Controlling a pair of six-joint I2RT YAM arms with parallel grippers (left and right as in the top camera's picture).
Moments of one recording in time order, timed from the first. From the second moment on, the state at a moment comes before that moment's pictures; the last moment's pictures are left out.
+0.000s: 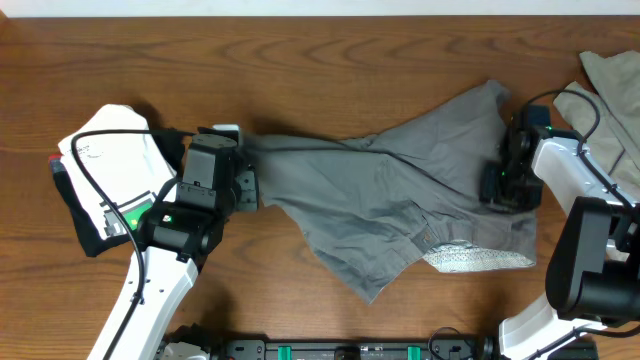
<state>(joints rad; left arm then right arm) -0.27 1.12 0.88 -0.67 -0.08 -0.25 -0.14 1.81 1.10 -0.81 0.08 0.14</state>
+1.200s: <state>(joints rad) -0.27 1.12 0.88 -0.73 0.02 -0.25 -0.06 1.80 1.13 -1.09 -0.12 0.12</state>
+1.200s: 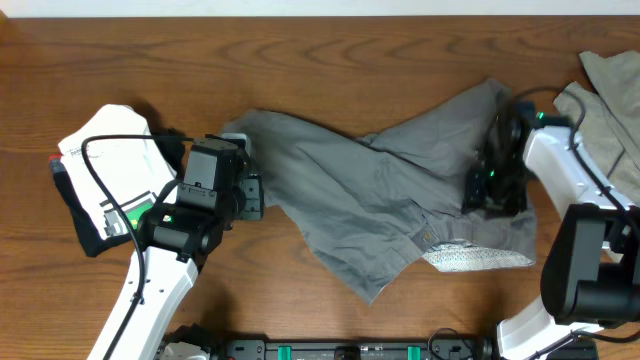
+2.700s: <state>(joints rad) -0.27 1.12 0.88 -0.73 0.02 -0.25 -0.06 1.78 1.34 -1.23 -0.14 0.13</state>
